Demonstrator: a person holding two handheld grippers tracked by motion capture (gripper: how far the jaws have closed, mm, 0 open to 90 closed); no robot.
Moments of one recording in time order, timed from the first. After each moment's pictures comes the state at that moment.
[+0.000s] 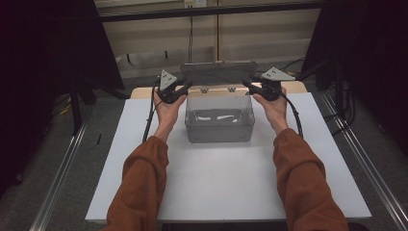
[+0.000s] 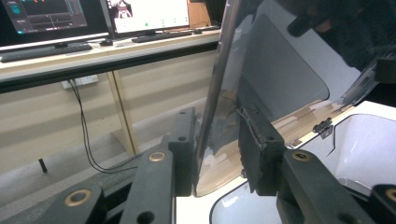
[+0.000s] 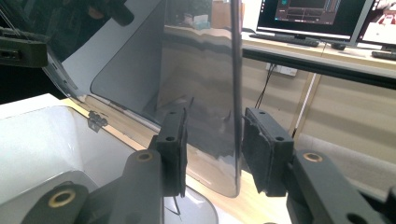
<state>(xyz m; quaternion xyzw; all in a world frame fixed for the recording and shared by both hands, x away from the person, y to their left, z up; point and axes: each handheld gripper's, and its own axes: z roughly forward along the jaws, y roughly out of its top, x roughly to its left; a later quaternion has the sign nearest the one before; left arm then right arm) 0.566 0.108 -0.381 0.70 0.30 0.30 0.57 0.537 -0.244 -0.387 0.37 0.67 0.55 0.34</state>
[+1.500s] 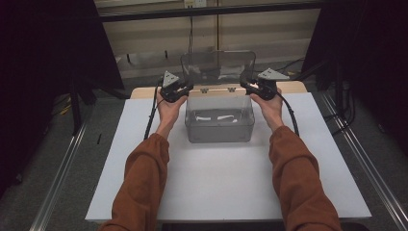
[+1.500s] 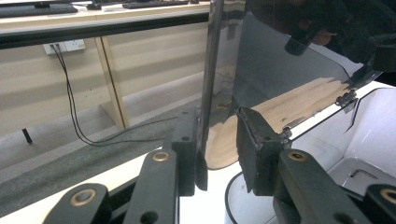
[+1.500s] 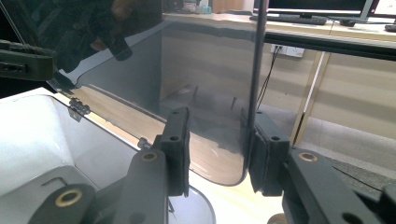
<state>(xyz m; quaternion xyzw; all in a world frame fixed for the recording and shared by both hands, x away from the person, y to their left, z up) 0.589 0.106 -0.401 0.72 0.34 0.25 0.55 0.559 -0.242 -0.407 0.39 0.67 0.54 0.31</state>
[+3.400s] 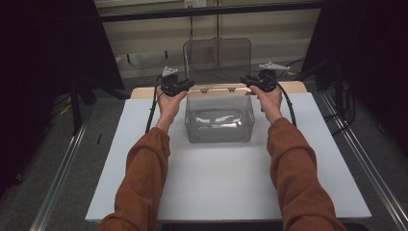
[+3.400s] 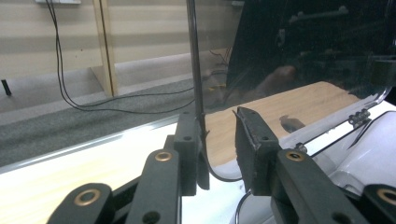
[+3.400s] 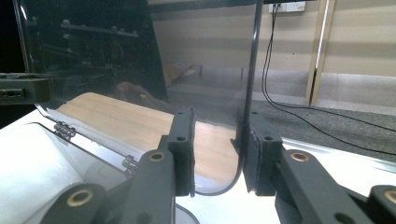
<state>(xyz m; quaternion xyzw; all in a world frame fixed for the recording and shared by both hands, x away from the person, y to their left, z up) 0.610 0.104 -0.394 0.72 0.40 0.19 0.53 0.581 -0.245 -0.398 0.48 0.66 0.53 0.24</state>
